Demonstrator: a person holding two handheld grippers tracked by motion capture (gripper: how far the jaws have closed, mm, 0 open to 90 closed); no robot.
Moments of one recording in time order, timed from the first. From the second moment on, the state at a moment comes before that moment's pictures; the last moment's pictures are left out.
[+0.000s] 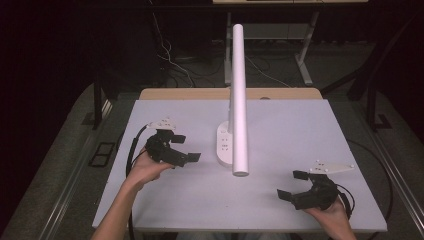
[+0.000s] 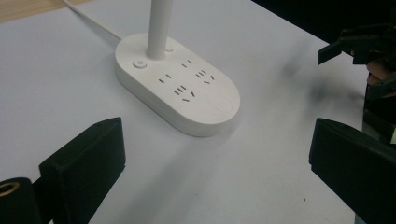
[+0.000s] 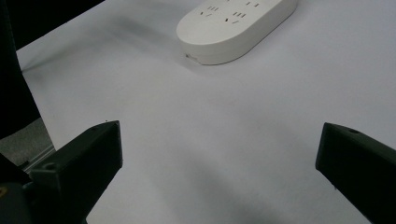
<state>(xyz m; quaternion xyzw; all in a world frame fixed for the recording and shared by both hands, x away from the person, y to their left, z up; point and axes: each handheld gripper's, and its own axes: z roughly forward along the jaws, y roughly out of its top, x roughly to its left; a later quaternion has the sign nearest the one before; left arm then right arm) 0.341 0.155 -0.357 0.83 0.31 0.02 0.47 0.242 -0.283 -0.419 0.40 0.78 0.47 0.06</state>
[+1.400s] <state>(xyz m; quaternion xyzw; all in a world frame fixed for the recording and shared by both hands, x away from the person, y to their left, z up) 0.399 0.130 -0.337 0.84 0.30 0.03 0.45 0.242 -0.284 -0.419 0.40 0.78 0.47 0.06</state>
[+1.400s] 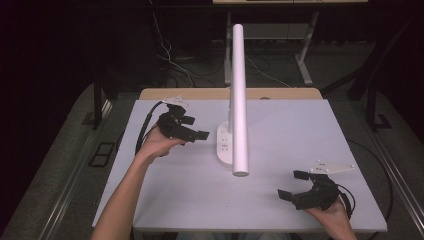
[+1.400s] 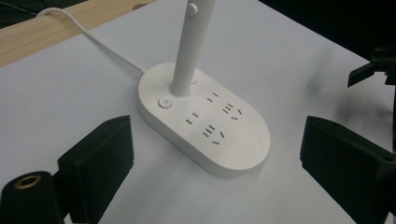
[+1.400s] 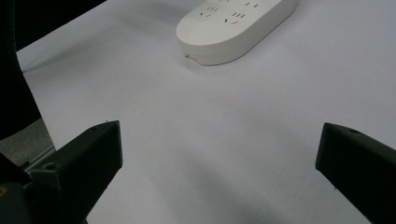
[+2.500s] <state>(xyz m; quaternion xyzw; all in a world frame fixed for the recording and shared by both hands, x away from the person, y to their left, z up) 0.441 0.107 -0.350 0.84 0.32 0.02 0.43 0.242 -0.285 -0.420 0.40 0.78 0.47 0.05</state>
